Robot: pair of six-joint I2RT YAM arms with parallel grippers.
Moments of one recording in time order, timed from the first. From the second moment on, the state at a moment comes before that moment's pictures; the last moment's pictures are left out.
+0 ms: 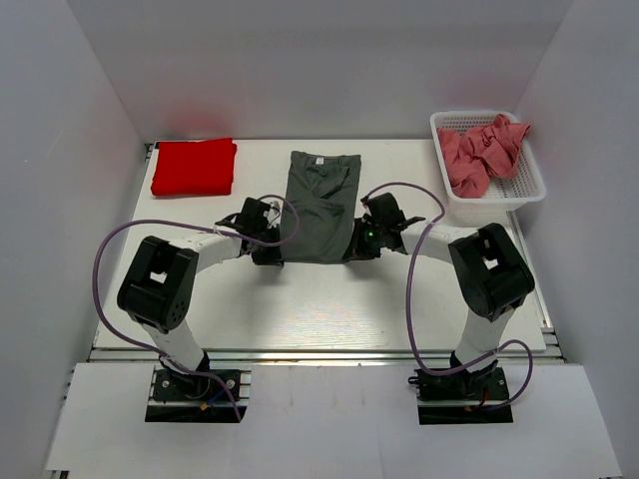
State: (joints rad) left arm -0.40 1.71 0.94 -0.26 0.17 -0.42; right arm 0.52 1.81 1.02 -0.12 -0.33 0.57
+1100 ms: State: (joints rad) left arm -0.41 1.70 0.90 -0.16 0.14 -0.40; right arm 0.52 1.74 0.89 -0.06 -0.34 0.51
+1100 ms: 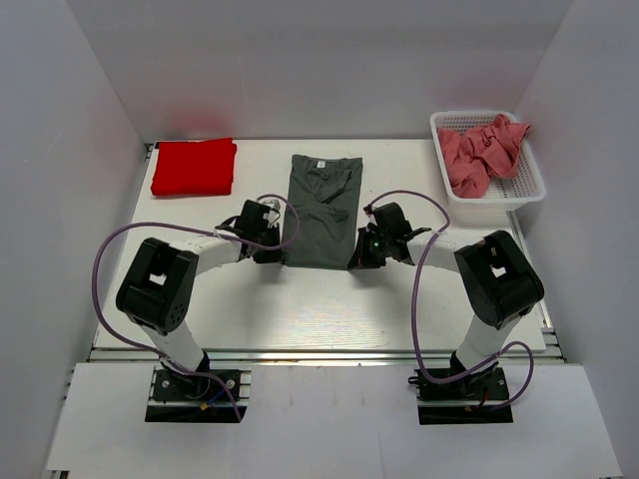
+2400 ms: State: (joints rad) left arm -0.44 1.10 0.90 -0.41 0.25 -0.46; right arm 0.57 1.23 0.95 -0.37 -0.17 0.41
